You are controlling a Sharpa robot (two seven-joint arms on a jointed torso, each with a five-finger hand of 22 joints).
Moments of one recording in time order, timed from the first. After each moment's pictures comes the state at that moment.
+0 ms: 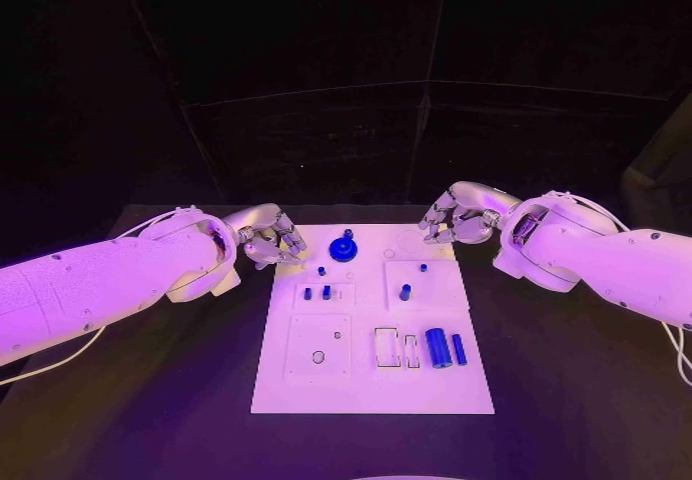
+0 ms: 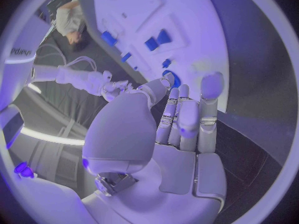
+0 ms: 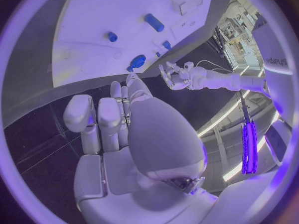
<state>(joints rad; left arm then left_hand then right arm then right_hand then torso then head) 1.35 -0.76 -0.18 1.32 -0.99 -0.17 0.06 1.32 -0.15 0.50 -0.06 0.05 1.01 0.17 0.14 0.07 1.04 0.11 0.24 0.07 1.39 0.01 1.24 0.95 0.16 1.30 0.11 0.80 0.85 1.28 -0.89 -0.02 1.47 -1.29 -0.25 -0.03 1.57 -0.03 -0.07 0.17 0.25 1.04 0.13 0.12 0.07 1.06 0.06 0.32 0.43 1.46 -0.02 1.13 1.02 0.10 1.28 0.09 1.28 1.11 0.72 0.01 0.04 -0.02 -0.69</state>
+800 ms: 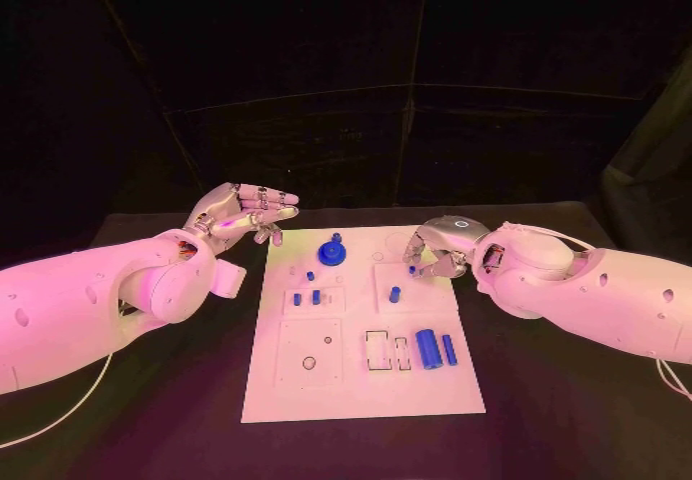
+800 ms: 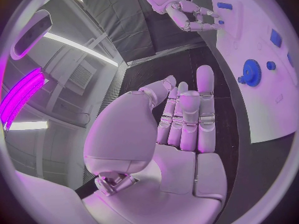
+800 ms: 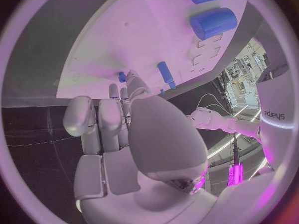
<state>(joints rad) 1.35 -0.84 -0.19 1.46 -0.10 -0.23 0.44 1.33 -0.13 0.51 -0.06 0.05 1.04 0.16 0.15 0.07 1.09 0.09 0.28 0.07 1.28 0.01 1.09 0.73 0.18 1.22 0.11 0.65 0.73 1.20 -0.87 -0.02 1.52 -1.69 -0.21 -0.13 1.59 -0.06 0.01 0.18 0.17 1.03 0.15 0.07 0.07 1.06 0.09 0.20 0.20 1.47 0.00 1.16 1.05 0.10 1.30 0.11 1.30 1.15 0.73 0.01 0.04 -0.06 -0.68</state>
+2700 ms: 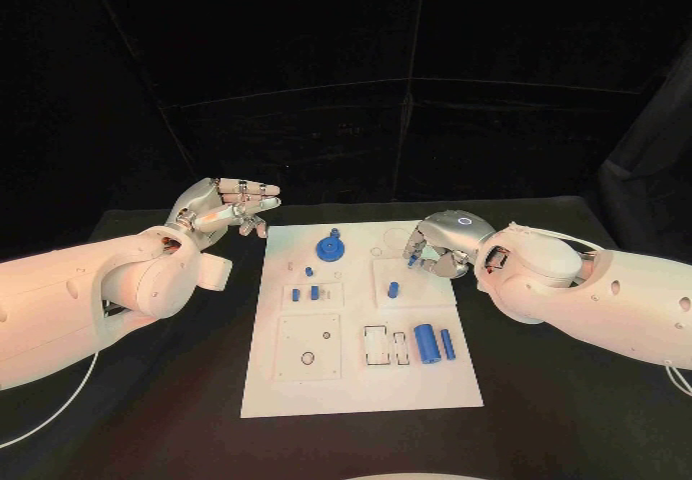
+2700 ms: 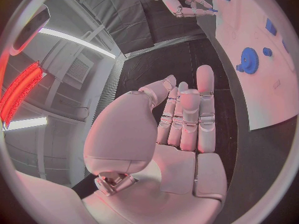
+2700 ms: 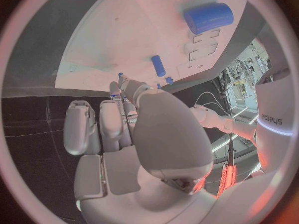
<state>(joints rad) 1.35 -0.87 -0.19 1.45 -0.04 -0.25 0.45 1.33 -0.13 0.50 -0.07 0.05 1.04 0.17 0.15 0.07 1.09 0.10 0.28 0.07 1.27 0.01 1.09 0.71 0.18 1.22 0.11 0.65 0.73 1.18 -0.92 -0.02 1.61 -1.74 -0.29 -0.18 1.52 -0.11 0.49 0.01 0.06 1.14 0.14 0.07 0.07 1.22 0.07 0.15 0.07 1.47 -0.01 1.24 1.08 0.07 1.39 0.10 1.42 1.31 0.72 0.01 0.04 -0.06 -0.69</state>
